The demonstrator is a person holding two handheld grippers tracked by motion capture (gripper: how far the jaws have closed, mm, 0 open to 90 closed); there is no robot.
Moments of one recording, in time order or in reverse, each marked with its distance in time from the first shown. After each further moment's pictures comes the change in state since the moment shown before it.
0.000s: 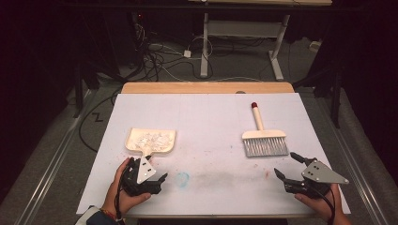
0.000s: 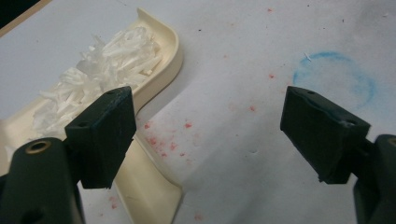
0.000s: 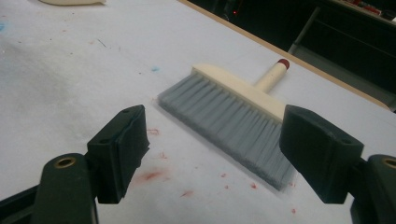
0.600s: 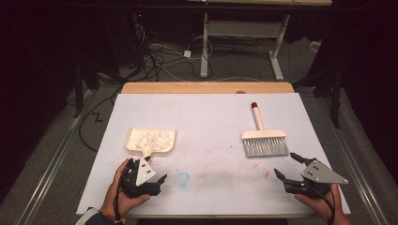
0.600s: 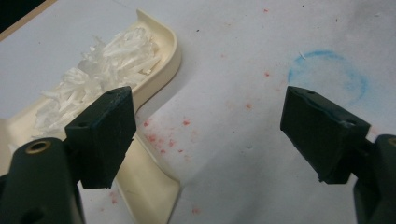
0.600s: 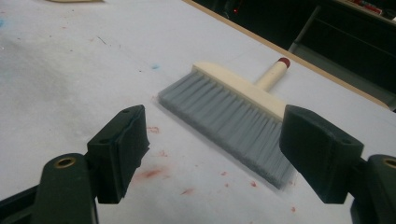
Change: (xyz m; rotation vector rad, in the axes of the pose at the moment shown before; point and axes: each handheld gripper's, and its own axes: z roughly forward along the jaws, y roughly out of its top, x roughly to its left) left arm -0.002 -0.002 -0.005 -0.004 0.003 0.007; right arm 0.001 0.001 0.000 0.003 -0.001 -0.006
